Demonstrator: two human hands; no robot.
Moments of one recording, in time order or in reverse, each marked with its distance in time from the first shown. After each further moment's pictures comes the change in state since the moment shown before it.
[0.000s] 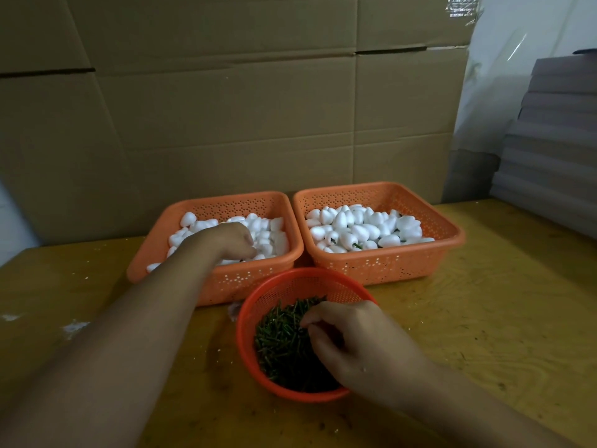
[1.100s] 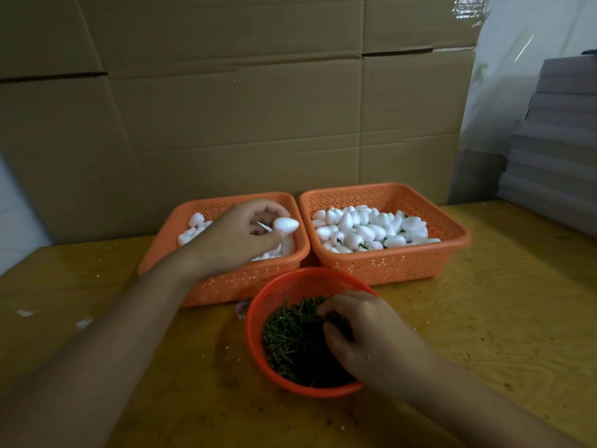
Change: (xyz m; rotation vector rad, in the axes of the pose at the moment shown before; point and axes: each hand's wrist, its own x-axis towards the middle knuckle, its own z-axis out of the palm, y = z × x) left_hand -0.067 0.006 -0.002 -0.922 0.281 0.538; right_hand 0.002 0.010 0.003 -0.046 0.004 0.089
